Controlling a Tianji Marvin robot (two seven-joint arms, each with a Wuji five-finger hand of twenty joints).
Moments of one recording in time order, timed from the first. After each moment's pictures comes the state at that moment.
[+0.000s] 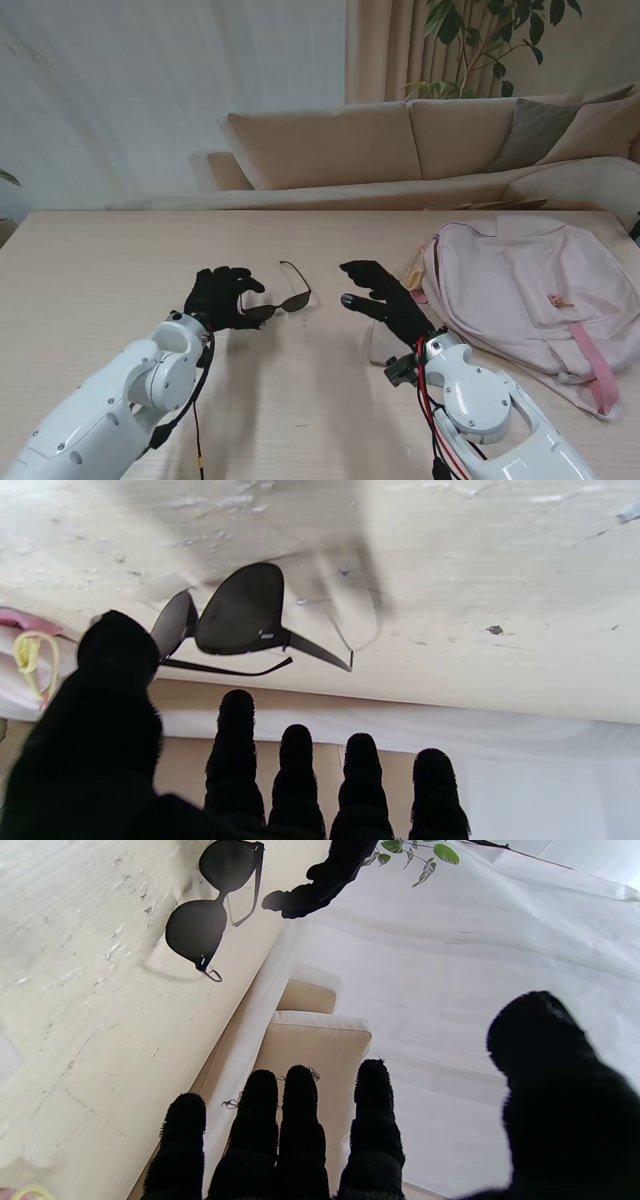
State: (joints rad) left arm 1.41 -1.07 -1.04 -1.49 0.89 0.15 -0.01; right arm -1.66 -1.16 1.21 -1.74 -0.04 -0.03 -0.01; left_hand 0.65 -0.46 0.25 0.03 0.38 -0.06 0.50 0.35 0.23 0.03 0.31 0.54 0.12 0.15 0.35 0.52 -0.07 0.28 0.48 0.45; right_hand 0.32 -0.53 0.65 -0.13 0.22 -0.20 0.77 0.25 0.26 0.02 0.65 0.33 0.29 -0.07 0.41 0.29 -0.08 0.09 0.78 0.38
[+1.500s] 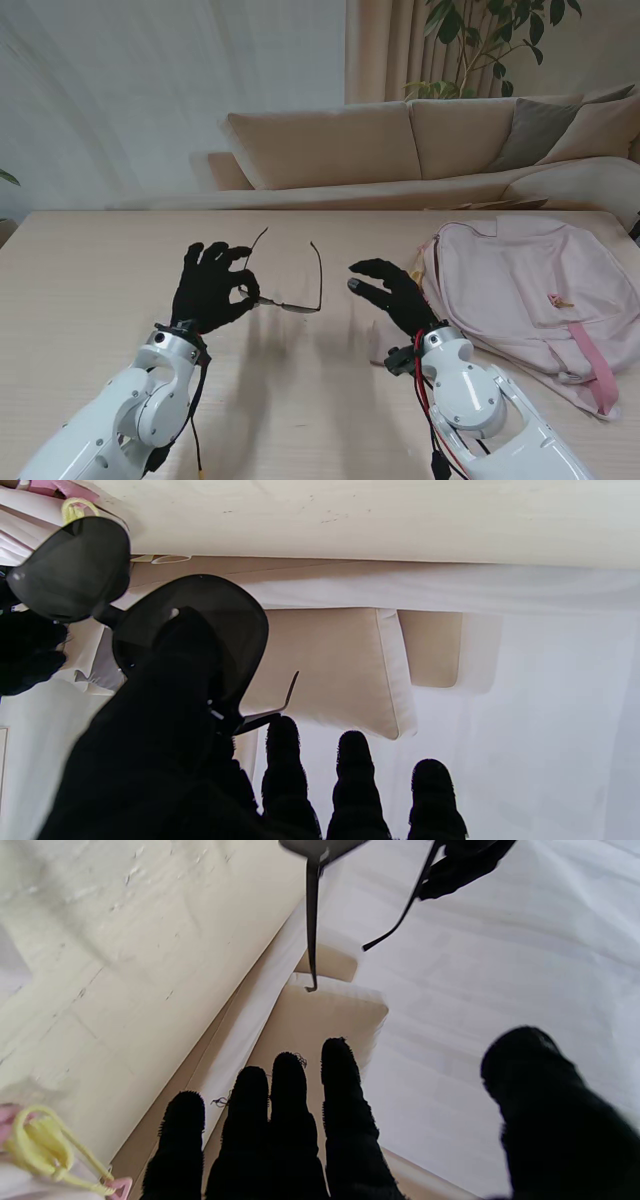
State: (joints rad) left arm 1.59 -1.10 -1.17 -1.64 1.02 0.03 0.35; right arm -1.63 -1.17 1.18 -1.73 -0.16 0.03 -0.14; left_hand 0.85 -0.48 0.36 -0.06 0.69 -0.36 0.93 0.55 0.25 -0.09 0.43 0.49 0.12 0.10 0.40 0.52 -0.08 0.26 0.32 0.53; right_hand 0.23 -0.37 0.70 -0.13 0.46 0.08 0.66 0.23 0.36 0.12 0.66 0.34 0.29 0.00 0.44 0.31 -0.08 0.11 0.82 0.38
